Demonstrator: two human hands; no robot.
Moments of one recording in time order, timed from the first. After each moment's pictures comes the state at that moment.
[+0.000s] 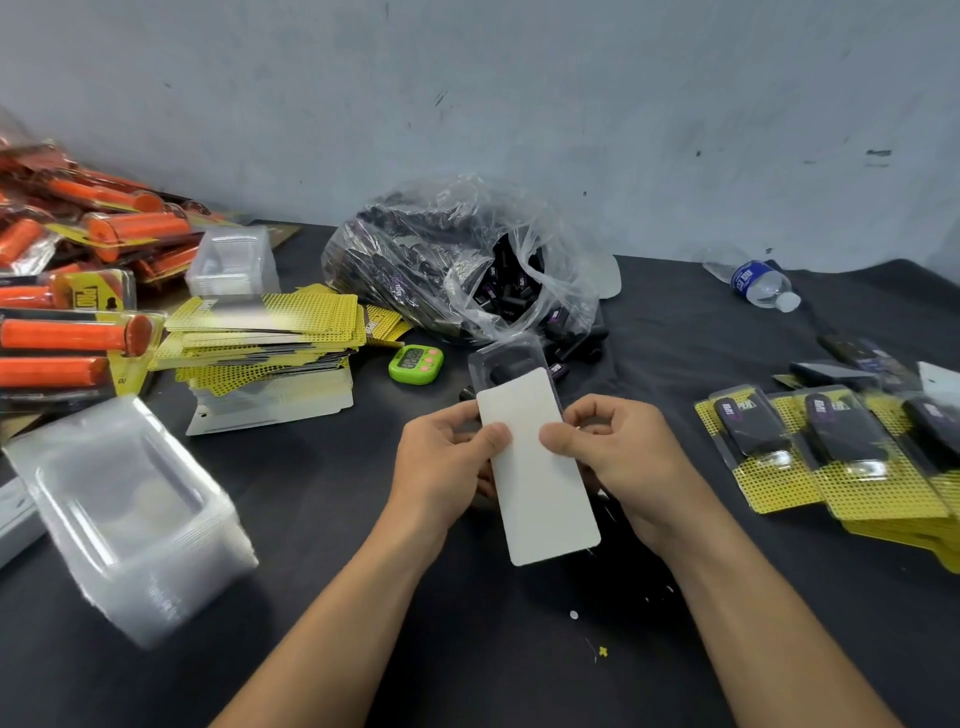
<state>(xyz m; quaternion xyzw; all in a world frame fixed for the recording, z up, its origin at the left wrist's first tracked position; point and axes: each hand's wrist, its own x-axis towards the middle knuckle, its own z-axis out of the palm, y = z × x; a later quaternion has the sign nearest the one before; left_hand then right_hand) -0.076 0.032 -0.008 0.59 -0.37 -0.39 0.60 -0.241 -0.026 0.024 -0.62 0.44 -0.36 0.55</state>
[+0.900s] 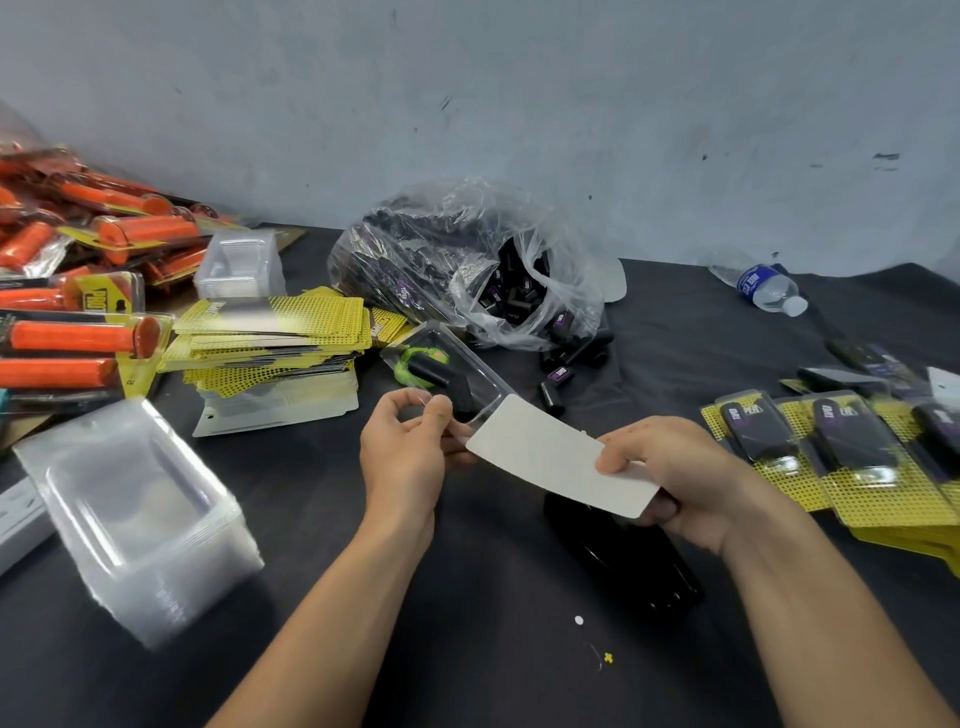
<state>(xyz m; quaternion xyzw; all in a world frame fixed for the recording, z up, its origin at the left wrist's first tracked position) -0.058 0.027 -0.007 0.55 -0.22 -0.32 0.74 -0.267 -0.035 0.043 -0.57 0.47 -0.21 0.65</state>
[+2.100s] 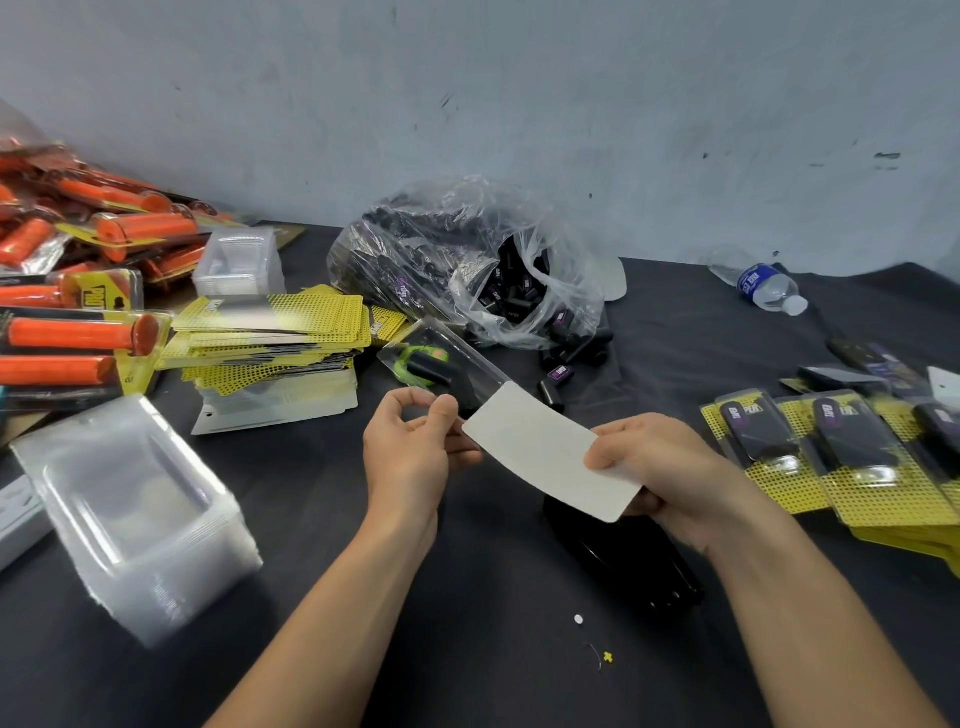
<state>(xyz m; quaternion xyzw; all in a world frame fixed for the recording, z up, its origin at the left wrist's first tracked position) -0.059 0.027 -0.010 0.54 -0.22 -0.33 0.74 -0.259 -0.031 0.041 -0.61 0.46 -0.23 0.60</state>
